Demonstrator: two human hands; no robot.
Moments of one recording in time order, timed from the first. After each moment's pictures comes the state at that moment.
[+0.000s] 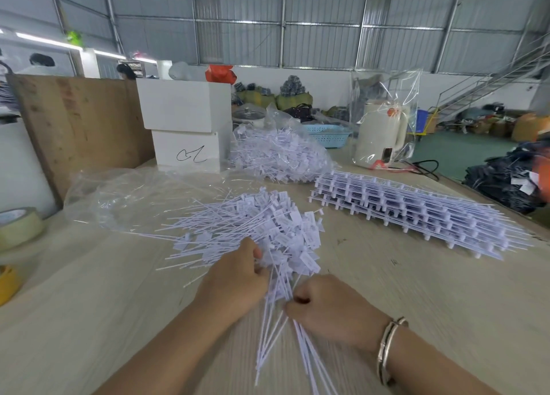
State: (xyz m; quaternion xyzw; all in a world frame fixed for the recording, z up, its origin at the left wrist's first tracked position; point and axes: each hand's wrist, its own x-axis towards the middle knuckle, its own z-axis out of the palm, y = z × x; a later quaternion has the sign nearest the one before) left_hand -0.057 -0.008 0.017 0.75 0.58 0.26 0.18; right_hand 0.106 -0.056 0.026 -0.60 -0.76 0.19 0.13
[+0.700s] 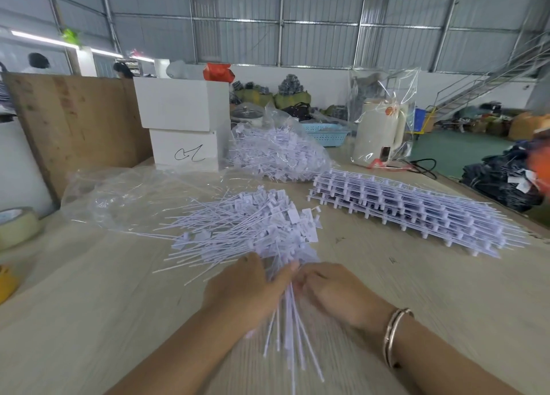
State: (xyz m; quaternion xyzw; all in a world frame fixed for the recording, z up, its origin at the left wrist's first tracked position) left_hand -0.041 -0.021 0.014 0.76 0.62 0.17 0.10; right_hand 0.118 -0.042 0.025 -0.61 -0.70 0.28 0.24
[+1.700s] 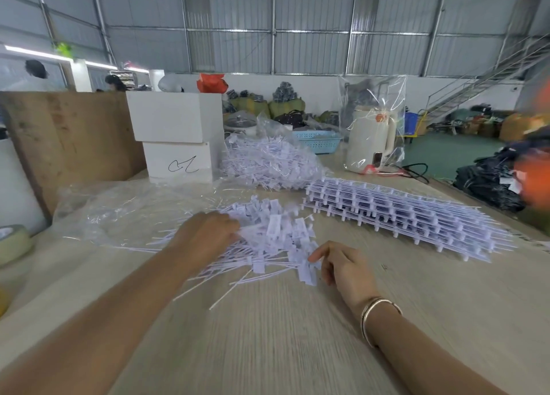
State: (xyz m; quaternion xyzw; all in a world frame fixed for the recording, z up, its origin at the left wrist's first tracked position) left_hand -0.091 0.082 0.049 0.85 0.47 0.09 -0.22; right_hand 0.145 -0.013 0.010 -0.54 -0.55 0.29 0.57
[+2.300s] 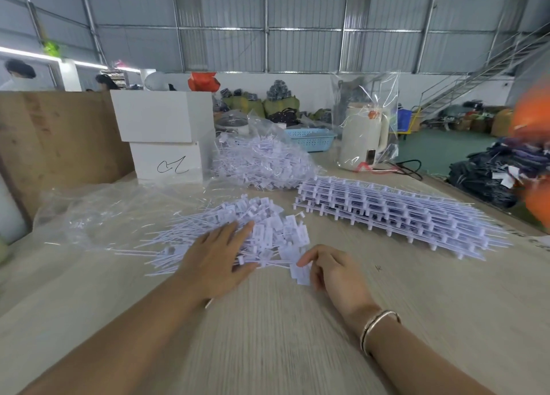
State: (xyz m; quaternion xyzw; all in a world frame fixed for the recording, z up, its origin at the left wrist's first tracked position) left_hand -0.069 0.076 0.004 0.85 0.50 0.10 -0.11; right_hand 0.144 -0.015 0.011 -0.53 -0.55 0.32 0.56
